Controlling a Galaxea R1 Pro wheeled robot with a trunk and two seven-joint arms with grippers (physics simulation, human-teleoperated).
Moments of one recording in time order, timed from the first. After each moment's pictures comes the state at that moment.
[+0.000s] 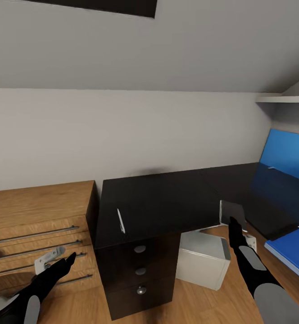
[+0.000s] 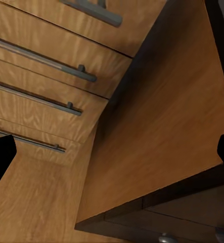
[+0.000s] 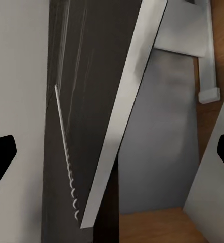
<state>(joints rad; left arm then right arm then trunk) -0.08 -0.16 0.46 -1.62 0.16 0.59 -0.08 -0.64 -0.12 -0.24 -0.58 -1.38 -0.11 0.07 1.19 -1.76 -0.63</state>
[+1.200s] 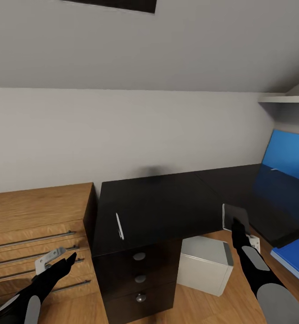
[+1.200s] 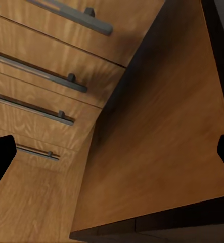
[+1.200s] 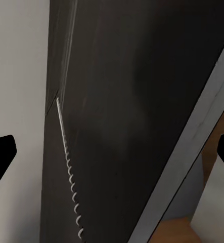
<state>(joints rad) -0.08 -0.16 0.46 -1.61 0.16 0.59 -0.08 -0.64 -0.14 -0.24 -0.58 -1.38 -0.12 0.06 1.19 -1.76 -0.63</state>
